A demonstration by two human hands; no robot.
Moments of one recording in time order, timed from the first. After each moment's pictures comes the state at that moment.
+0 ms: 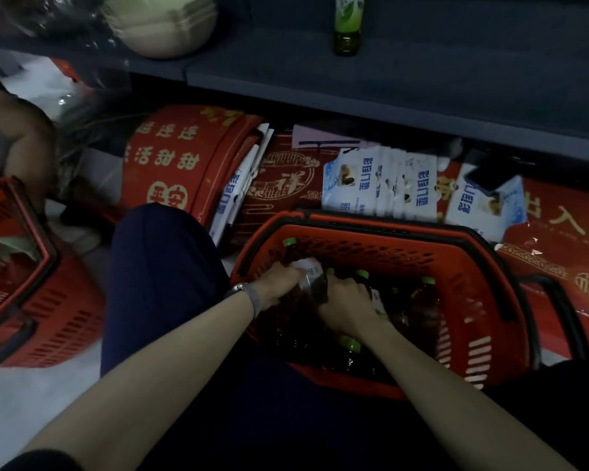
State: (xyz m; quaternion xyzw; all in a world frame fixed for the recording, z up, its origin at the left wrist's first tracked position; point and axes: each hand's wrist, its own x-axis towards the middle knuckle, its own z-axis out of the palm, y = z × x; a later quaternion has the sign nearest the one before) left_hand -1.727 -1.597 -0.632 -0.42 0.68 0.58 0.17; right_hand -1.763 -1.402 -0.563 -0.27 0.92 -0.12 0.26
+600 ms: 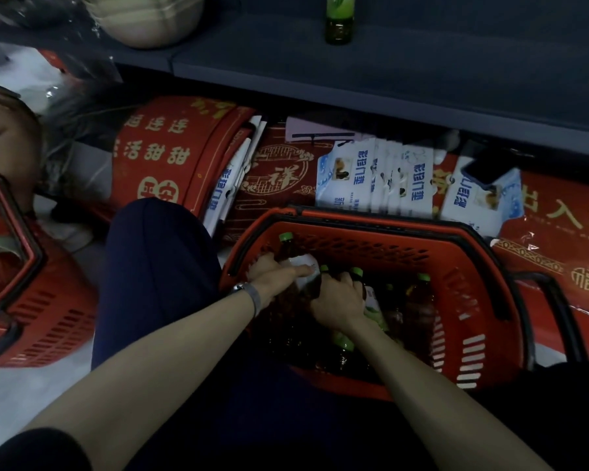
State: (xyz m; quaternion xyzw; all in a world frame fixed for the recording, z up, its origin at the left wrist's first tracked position) left_hand -1.725 -1.552 -0.546 -0.45 0.74 0.49 0.09; right_hand -1.769 -1.409 -0.581 -0.22 0.92 -0.15 0.28
